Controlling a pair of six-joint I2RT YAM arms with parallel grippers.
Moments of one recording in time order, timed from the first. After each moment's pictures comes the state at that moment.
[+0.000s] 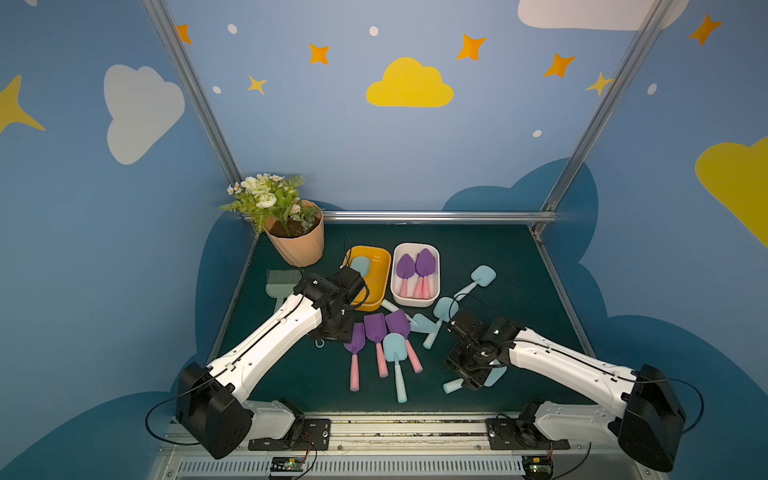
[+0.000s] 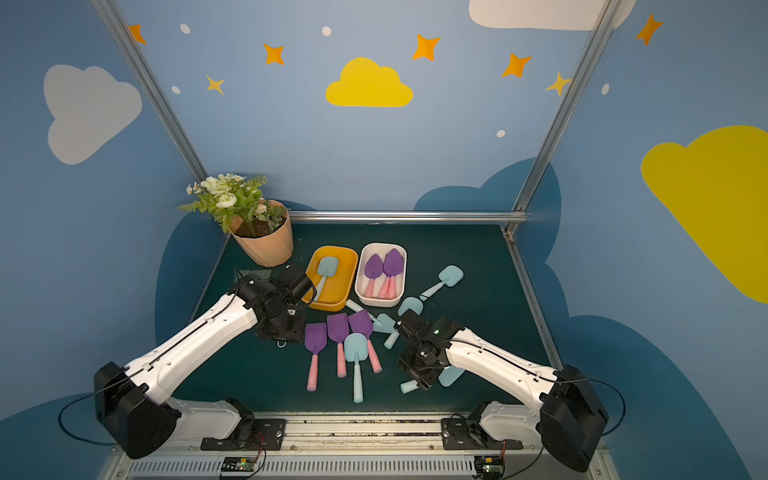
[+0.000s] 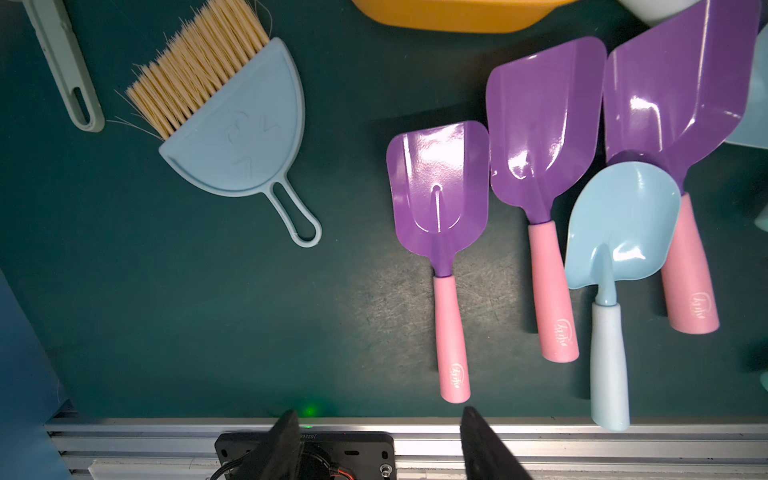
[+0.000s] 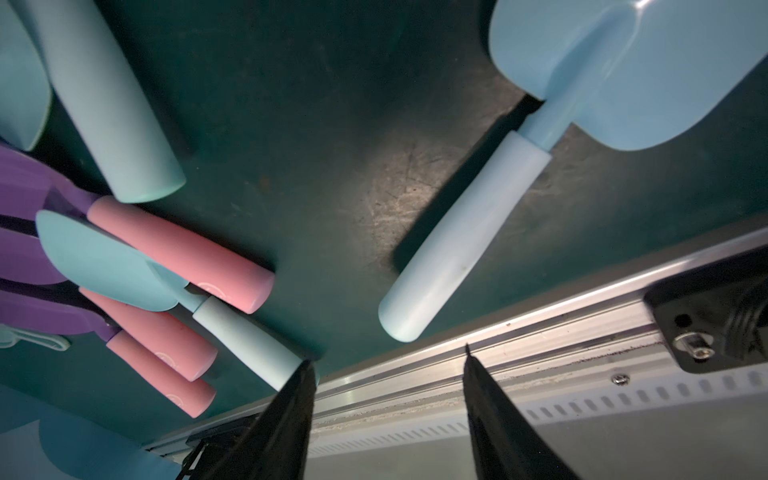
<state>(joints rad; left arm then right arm) -0.57 1.35 1.22 -1.36 -0.13 -0.50 0.88 1.22 0.80 -0.98 -0.17 1.57</state>
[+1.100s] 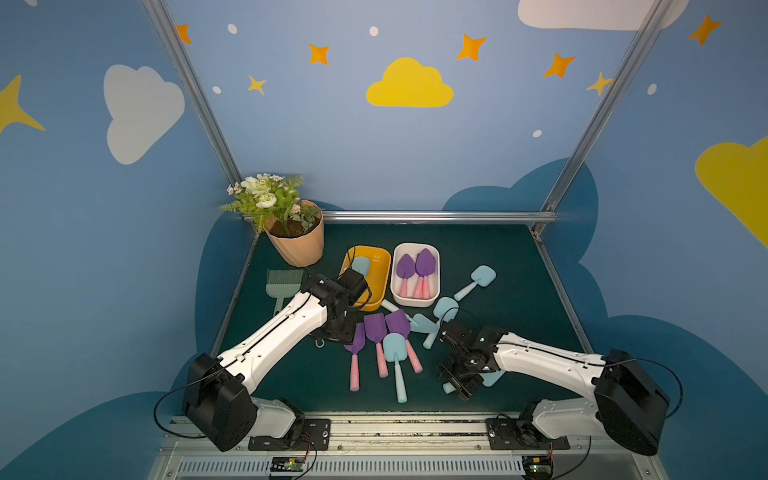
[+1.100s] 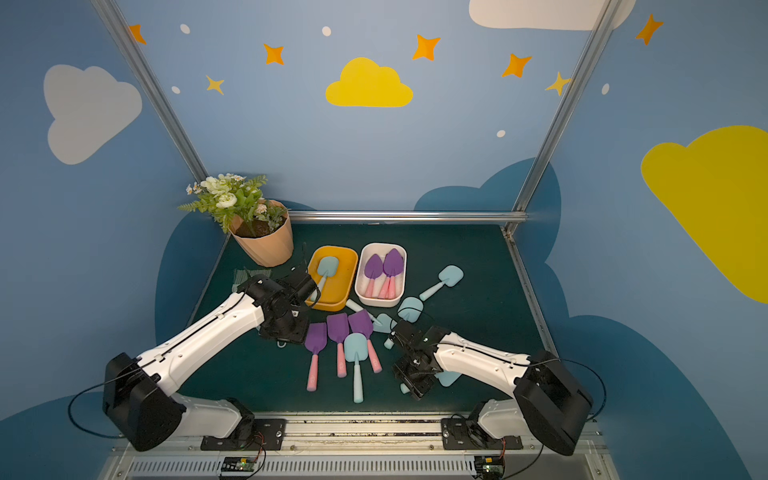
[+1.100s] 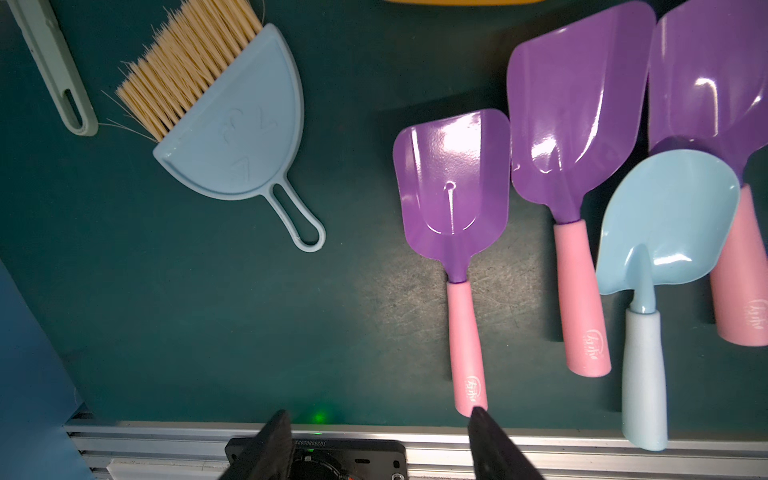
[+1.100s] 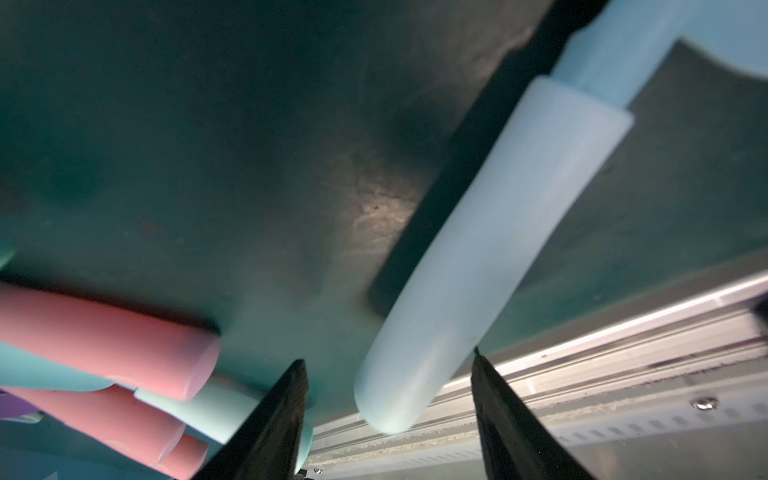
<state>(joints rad) -0.57 1.39 1.19 -1.34 -0.14 -0.47 0.92 1.35 0.69 -0.80 -0.26 1.71</state>
